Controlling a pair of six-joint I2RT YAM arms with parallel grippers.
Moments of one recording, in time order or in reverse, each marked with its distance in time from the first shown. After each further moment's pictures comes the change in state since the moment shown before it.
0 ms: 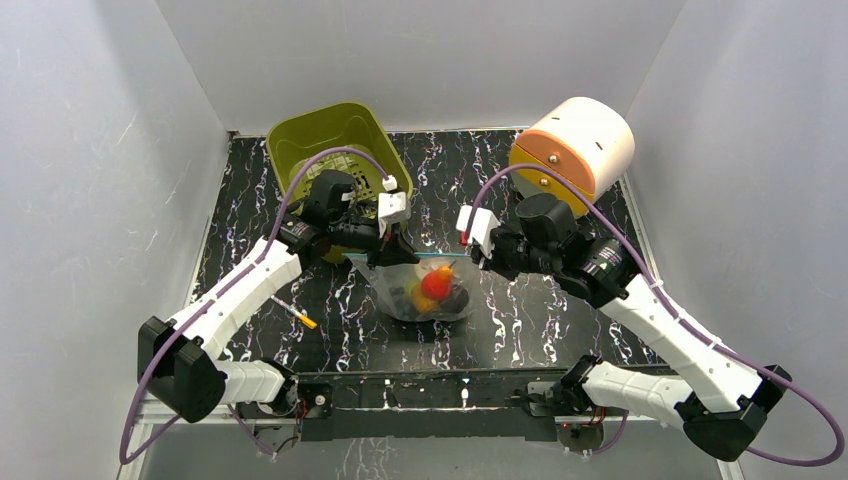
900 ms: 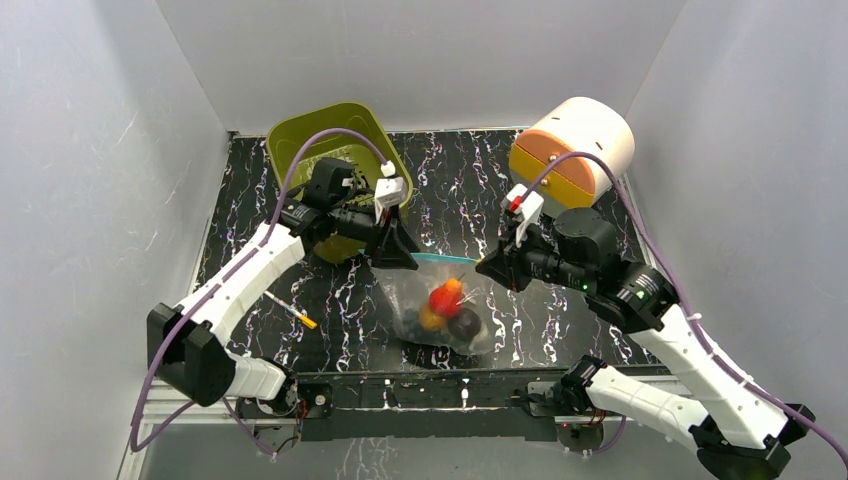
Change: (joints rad) left arm 0.030 0.061 0.107 -0.116 0.204 -0.060; right arm -0.015 -0.187 -0.056 0.100 -0.053 0.646
